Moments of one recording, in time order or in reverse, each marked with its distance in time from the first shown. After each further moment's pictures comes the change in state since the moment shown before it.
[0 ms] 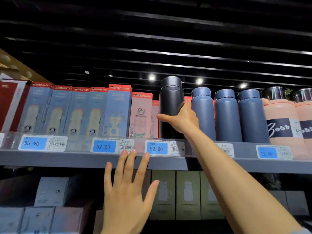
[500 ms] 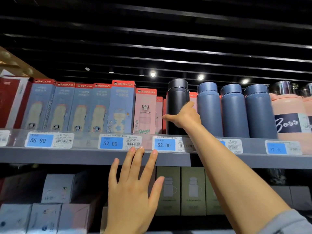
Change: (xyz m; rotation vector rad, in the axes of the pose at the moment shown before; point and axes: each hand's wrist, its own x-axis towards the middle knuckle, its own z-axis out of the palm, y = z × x) left_hand 0.001 -0.008 -0.010 -0.004 -0.028 0.037; right_hand 0.018 -0.002 0.024 -0.144 -0.016 0.168
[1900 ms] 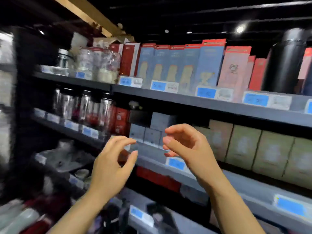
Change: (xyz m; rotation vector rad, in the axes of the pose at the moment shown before) left_hand -0.165 -0.102 -0.181 -0.247 0.070 -0.430; right_hand -0.310 -0.012 0.044 1.097 -0.830 -0.389
